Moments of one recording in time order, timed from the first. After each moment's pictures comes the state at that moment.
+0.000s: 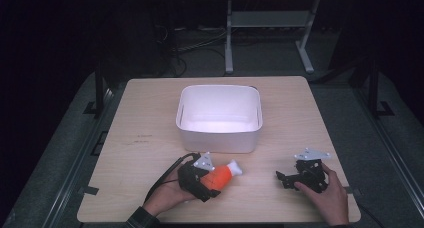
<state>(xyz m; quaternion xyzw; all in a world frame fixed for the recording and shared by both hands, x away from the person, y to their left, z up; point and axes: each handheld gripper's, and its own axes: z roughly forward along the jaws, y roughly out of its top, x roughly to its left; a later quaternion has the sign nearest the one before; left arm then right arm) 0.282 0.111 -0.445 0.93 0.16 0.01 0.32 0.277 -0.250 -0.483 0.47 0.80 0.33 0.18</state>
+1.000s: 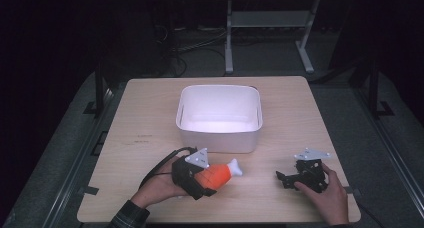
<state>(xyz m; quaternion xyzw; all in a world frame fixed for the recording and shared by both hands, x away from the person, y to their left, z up) 0.286 0.122 -0.412 0.94 0.09 -0.02 0.34 0.277 -0.250 -0.483 0.47 0.80 0.33 0.18</state>
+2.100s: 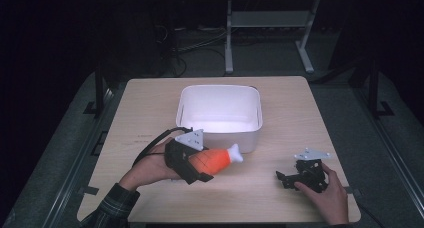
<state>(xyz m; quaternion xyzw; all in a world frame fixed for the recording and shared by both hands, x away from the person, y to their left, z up) 0.305 0.130 -0.350 0.93 0.05 -0.02 0.37 0.277 -0.250 -0.483 0.47 0.80 0.33 0.18</state>
